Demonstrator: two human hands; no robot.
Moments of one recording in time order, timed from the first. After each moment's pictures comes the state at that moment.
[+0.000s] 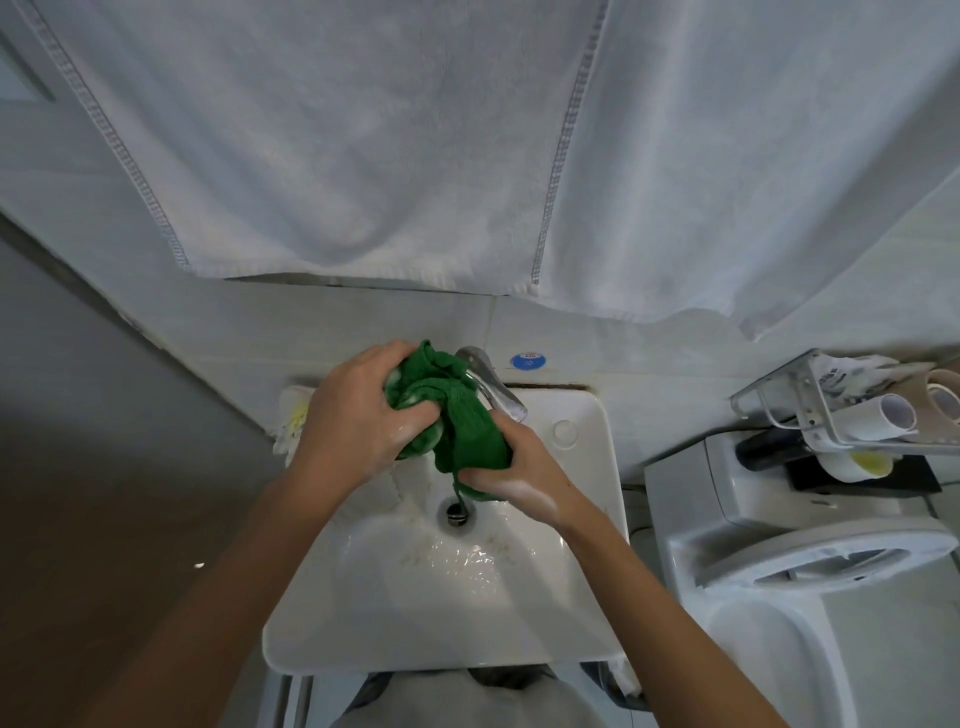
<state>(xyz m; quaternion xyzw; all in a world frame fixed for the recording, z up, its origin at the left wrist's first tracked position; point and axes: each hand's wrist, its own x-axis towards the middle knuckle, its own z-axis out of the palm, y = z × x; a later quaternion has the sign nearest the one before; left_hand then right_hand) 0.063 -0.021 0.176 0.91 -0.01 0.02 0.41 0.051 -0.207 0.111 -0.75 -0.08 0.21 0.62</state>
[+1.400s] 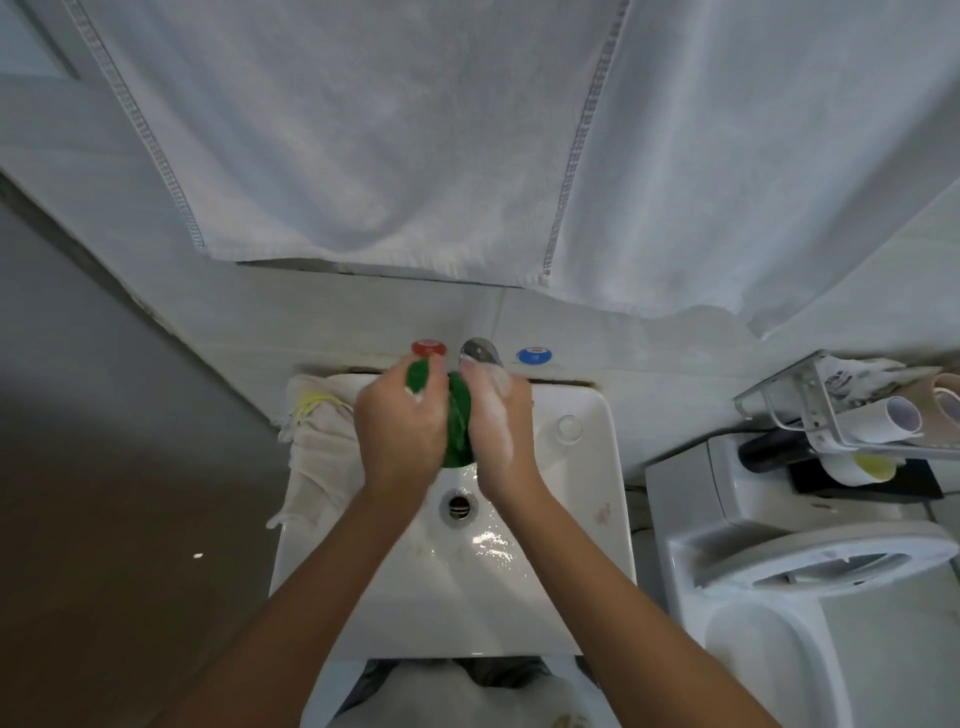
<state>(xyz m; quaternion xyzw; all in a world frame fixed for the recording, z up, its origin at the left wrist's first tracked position) 0.050 -0.067 0.149 0.81 0.17 0.17 0.53 0.061 -0.142 0.149 -0.70 0.10 0.05 0.71</state>
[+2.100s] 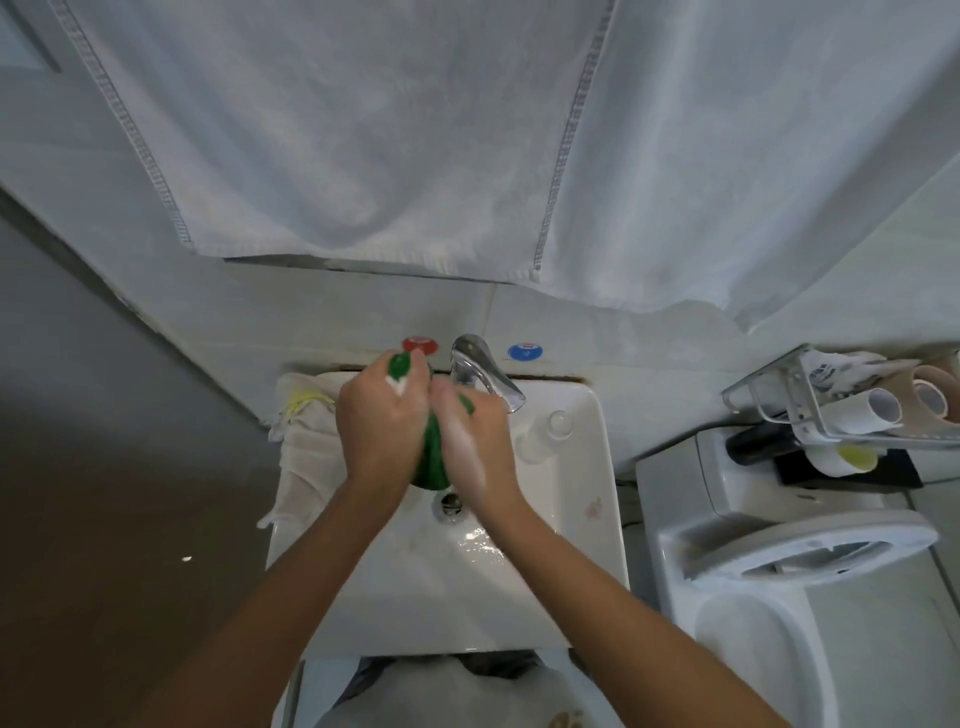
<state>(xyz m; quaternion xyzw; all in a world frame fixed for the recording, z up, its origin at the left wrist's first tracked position) 0.056 -0.056 0.144 0.82 0.18 0.15 0.52 0.036 -0.136 0.151 -0.74 0.07 0.06 0.67</state>
